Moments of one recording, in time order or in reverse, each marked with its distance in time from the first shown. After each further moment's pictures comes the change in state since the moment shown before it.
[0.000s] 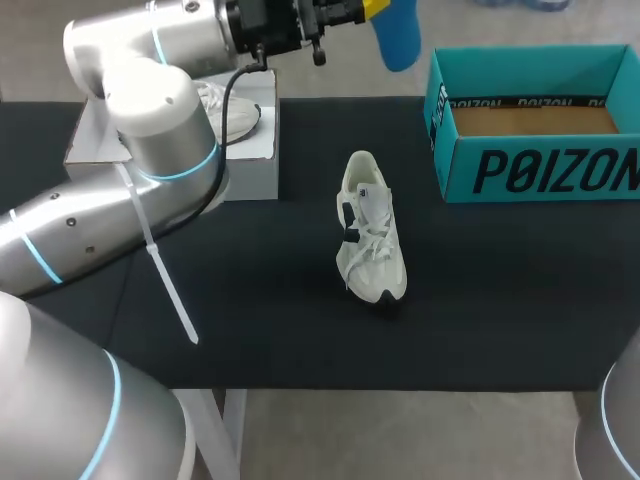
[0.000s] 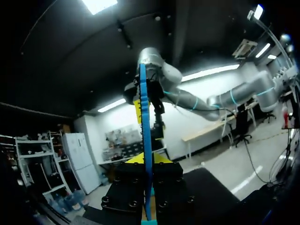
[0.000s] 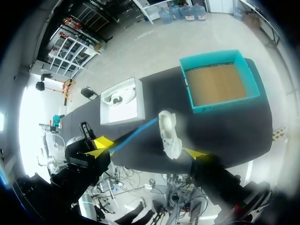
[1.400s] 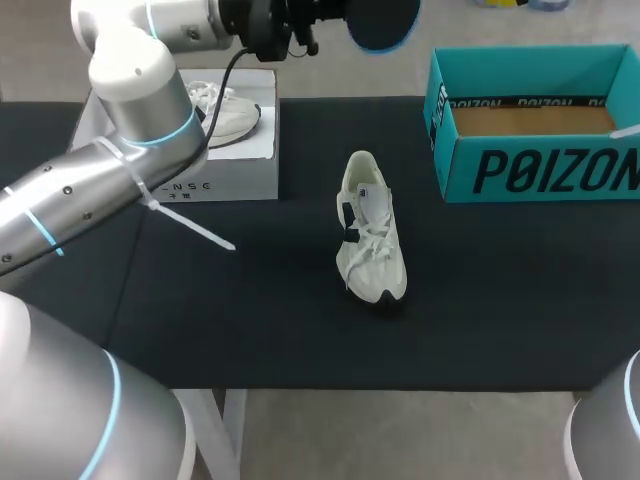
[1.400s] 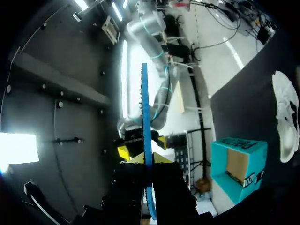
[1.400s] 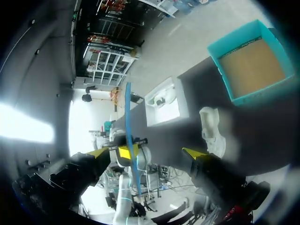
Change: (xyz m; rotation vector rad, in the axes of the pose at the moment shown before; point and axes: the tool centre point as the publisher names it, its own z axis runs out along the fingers) left arm -0.006 -0.012 -0.008 0.229 0.125 1.331; right arm -0.004 0.011 -0.001 0.016 0.541 0.118
